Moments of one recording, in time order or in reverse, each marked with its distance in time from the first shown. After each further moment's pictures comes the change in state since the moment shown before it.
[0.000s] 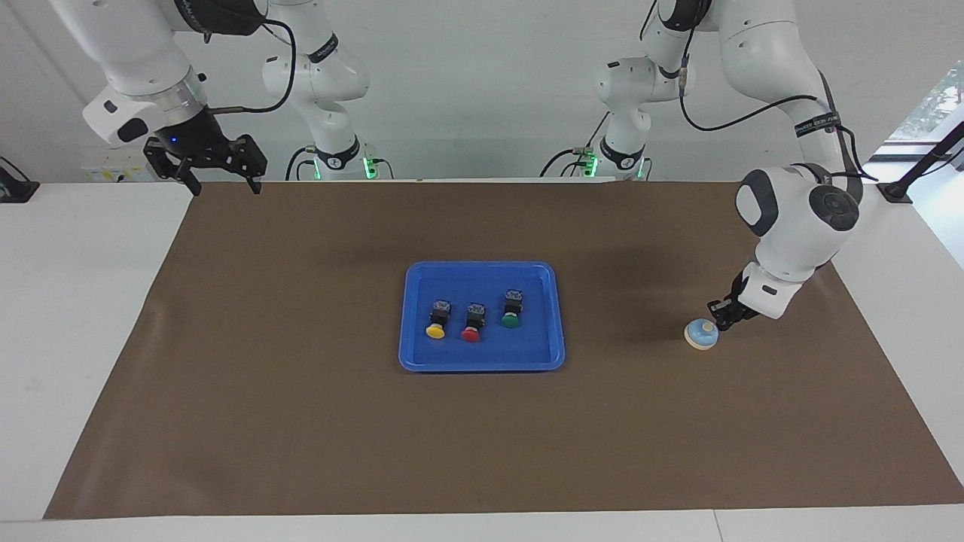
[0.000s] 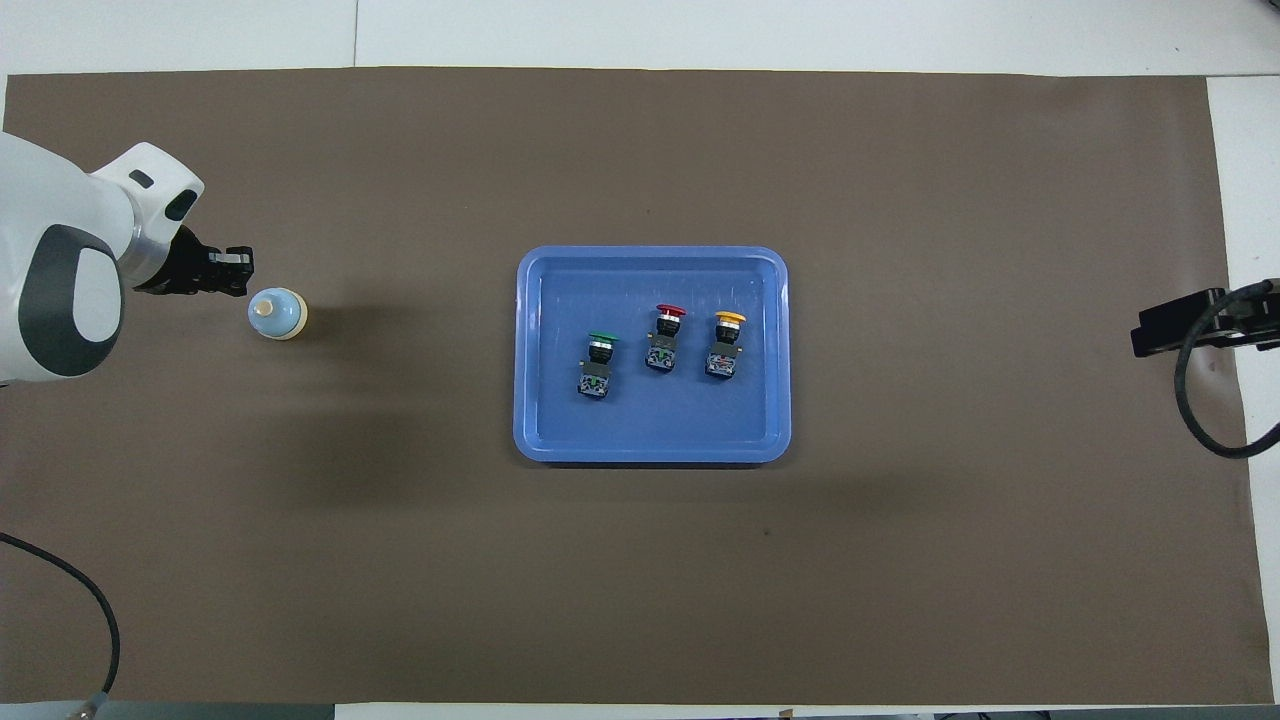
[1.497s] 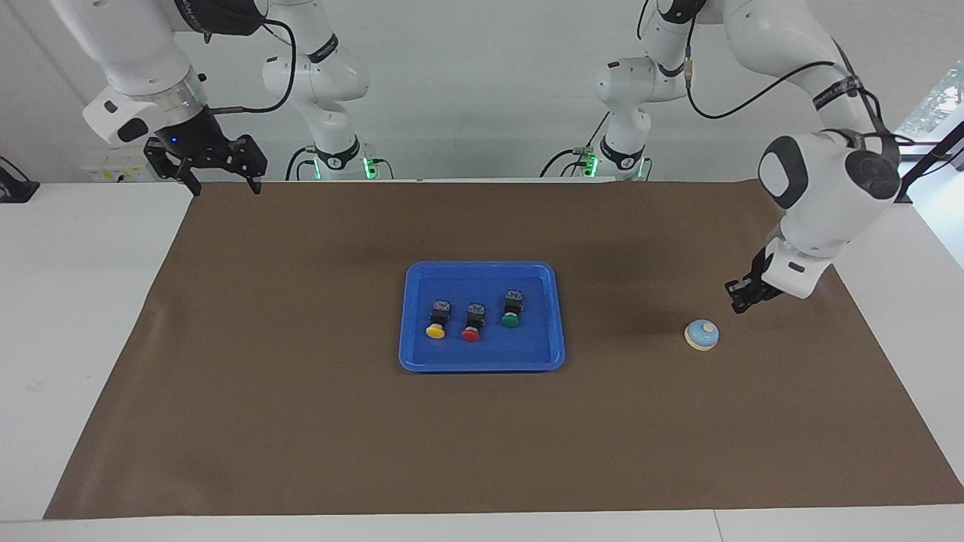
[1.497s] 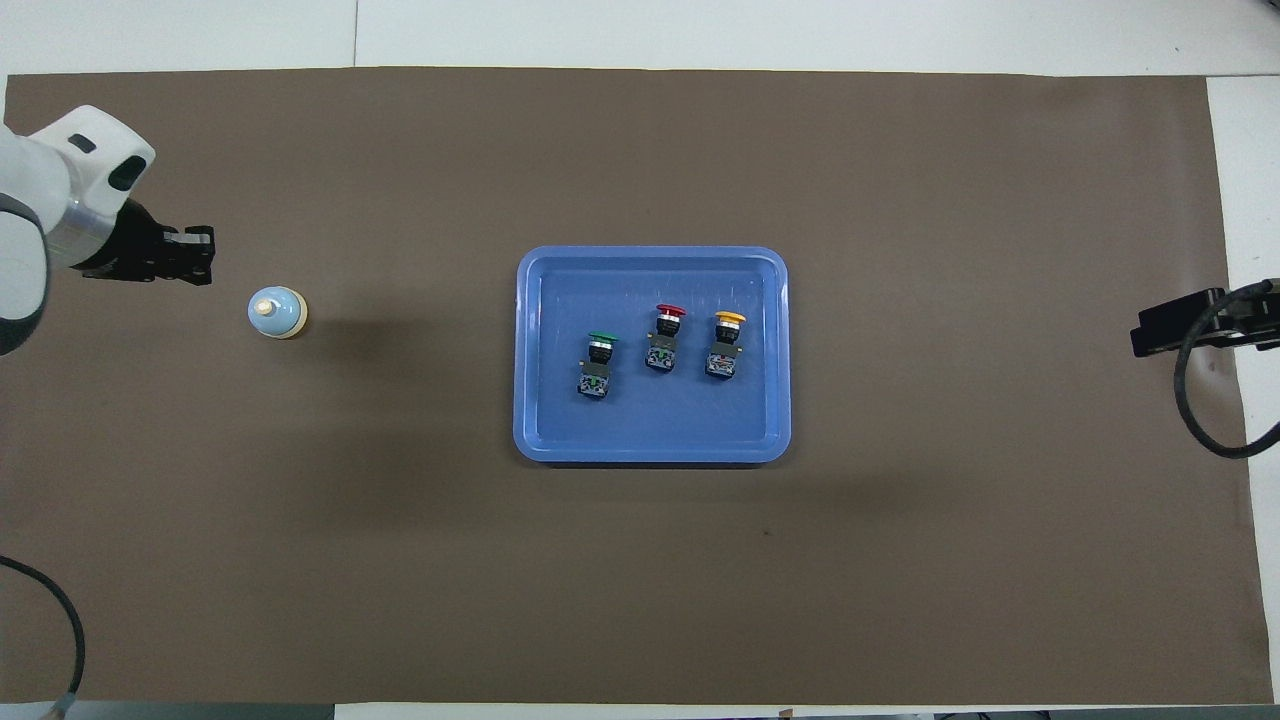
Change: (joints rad) left arm -0.002 -0.088 0.006 0.167 0.000 -0.276 -0.018; right arm 0.000 0.000 0.000 0.000 0.000 0.000 0.000
